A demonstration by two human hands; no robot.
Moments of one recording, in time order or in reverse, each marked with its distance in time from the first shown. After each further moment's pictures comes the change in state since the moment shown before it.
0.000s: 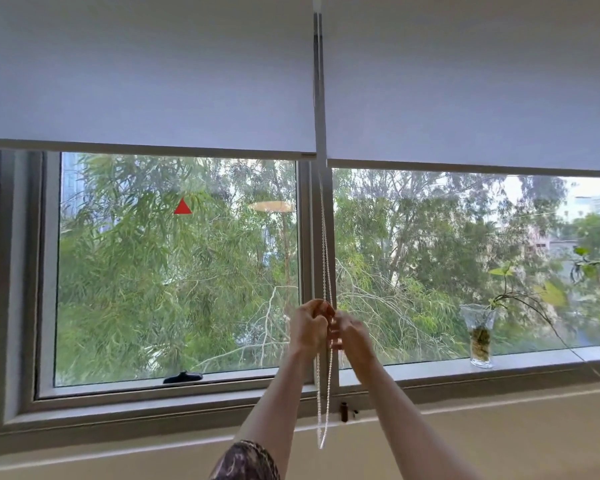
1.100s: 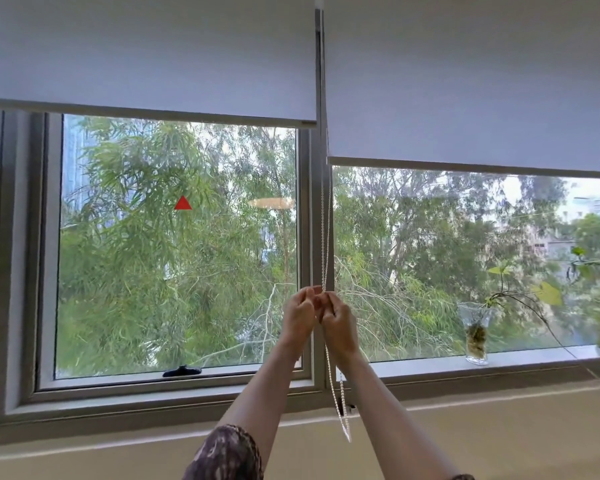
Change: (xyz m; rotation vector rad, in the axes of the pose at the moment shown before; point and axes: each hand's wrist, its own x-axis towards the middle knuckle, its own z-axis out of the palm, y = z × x) left_hand 0.000 0.010 -0.011 -0.212 -0.055 0.016; right_hand 0.000 -0.019 0.026 -0.158 0.198 -0.244
